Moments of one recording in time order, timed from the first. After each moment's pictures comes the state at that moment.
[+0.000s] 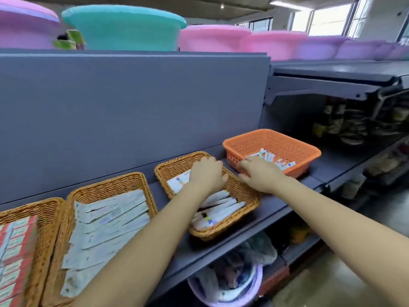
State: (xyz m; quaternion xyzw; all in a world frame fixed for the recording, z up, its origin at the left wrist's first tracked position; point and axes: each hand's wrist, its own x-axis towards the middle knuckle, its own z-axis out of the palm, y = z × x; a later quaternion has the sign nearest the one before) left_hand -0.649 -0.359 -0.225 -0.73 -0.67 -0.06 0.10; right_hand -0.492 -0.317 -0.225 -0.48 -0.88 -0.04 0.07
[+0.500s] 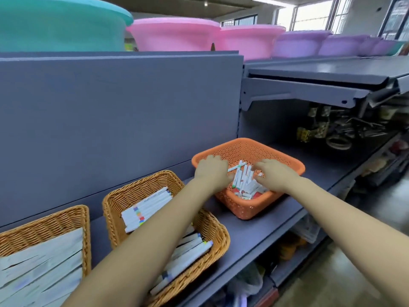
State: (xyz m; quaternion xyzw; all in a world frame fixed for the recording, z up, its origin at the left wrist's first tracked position) left_hand -0.571 -0.231 -0.218 -0.76 -0.64 -0.05 0.07; right_hand -0.389 -0.195 -0.228 -0.56 -0.83 0.01 0.04
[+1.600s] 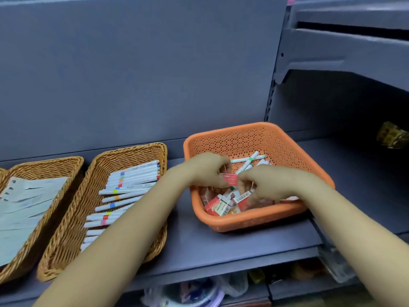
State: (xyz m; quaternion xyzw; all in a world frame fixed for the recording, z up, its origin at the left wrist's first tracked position) left_hand -0.535 -0.187 -0.236 -0.69 -0.71 -0.01 -0.14; right_hand -0.375 -0.120 -0.230 -0.25 -0.93 0.24 -0.15
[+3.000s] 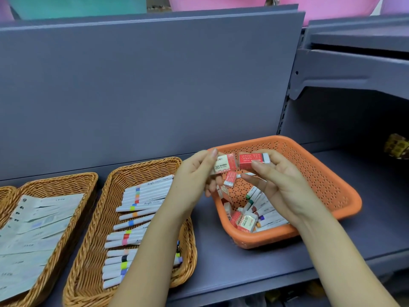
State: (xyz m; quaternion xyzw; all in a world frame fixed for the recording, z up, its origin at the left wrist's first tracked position) left_hand -0.550 -0.262 -0.215 -0.46 -0.58 -0.60 -0.30; right_hand -0.402 -0.179 -0.218 -0.19 -0.50 0.76 0.38
